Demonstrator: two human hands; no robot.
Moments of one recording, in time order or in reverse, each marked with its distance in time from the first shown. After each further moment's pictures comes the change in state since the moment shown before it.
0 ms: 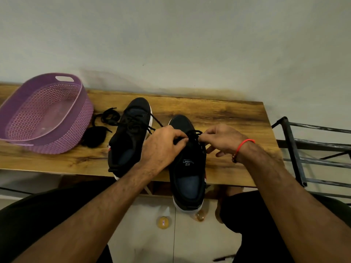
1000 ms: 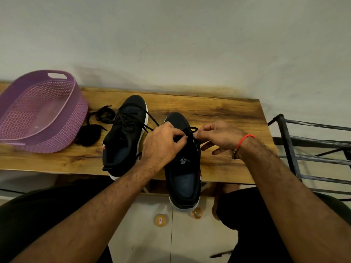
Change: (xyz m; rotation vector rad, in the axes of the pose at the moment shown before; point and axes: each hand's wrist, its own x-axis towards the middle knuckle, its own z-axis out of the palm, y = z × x) left_hand 0.006 0.005 0.013 0.055 0.017 0.009; right_hand -0.001 0.003 -0.008 0.138 -0.086 0.036
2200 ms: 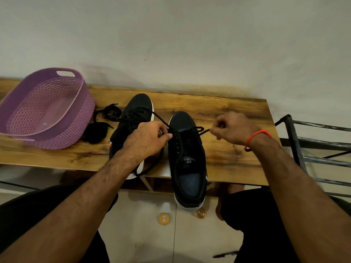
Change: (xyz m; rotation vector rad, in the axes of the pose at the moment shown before) left_hand 0.007 -0.042 -0.034 -0.069 -0.211 -0.238; right_hand 0.006 0.002 -0.018 -0.514 0.256 -0.207
